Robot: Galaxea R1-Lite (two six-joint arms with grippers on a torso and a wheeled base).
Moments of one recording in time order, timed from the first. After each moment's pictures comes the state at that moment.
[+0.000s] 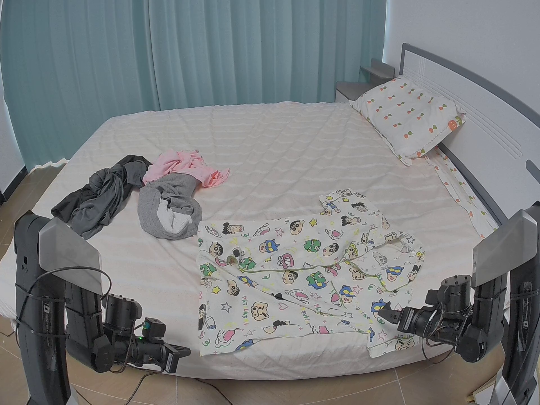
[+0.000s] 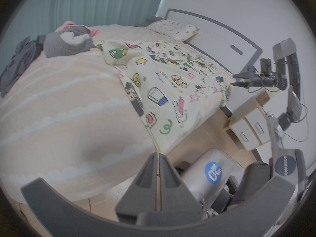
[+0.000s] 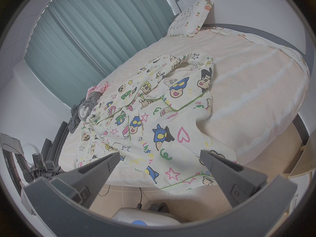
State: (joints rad) left arm -0.16 2.42 -0.22 -1.28 -0.44 0.16; right arm 0.22 2.37 -0.15 -1.55 0.11 0.50
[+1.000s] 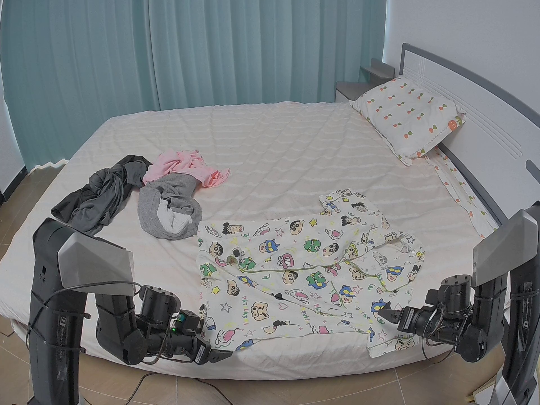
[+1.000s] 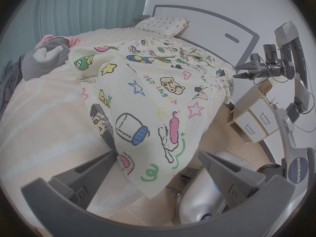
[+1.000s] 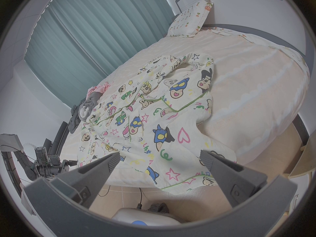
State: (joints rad) left arm -0.31 2.45 -0.48 -1.07 -0.32 0.17; right arm 0.22 2.37 -0.15 -1.55 0.11 0.50
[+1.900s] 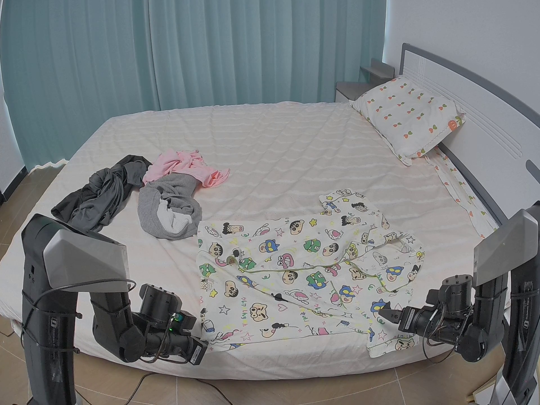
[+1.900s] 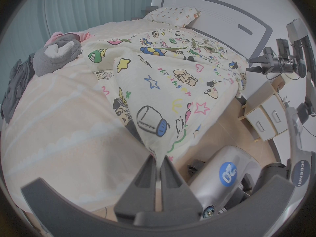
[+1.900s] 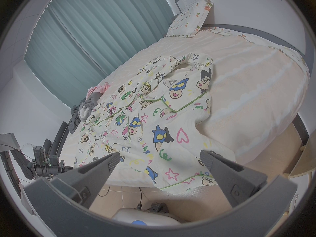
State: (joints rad) left arm -0.31 2.37 -0.45 -0.95 -0.23 0.16; right arm 0.20 2.37 -0.15 -1.55 0.11 0.49
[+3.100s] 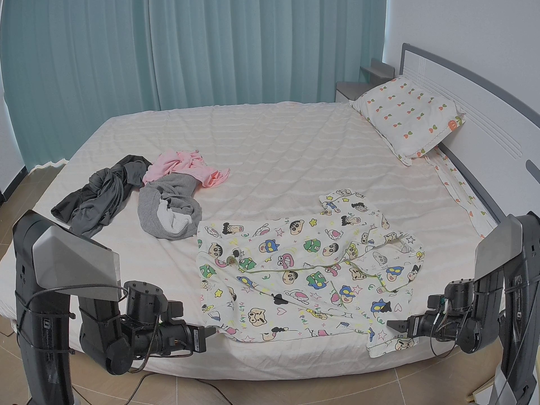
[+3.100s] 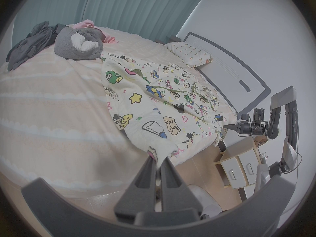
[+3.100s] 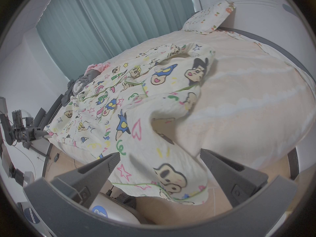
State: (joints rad) left arm -0.34 2.34 -0.30 -1.34 -0.32 -0.30; right arm 0.03 2.54 -0.28 -1.49 0.28 0.10
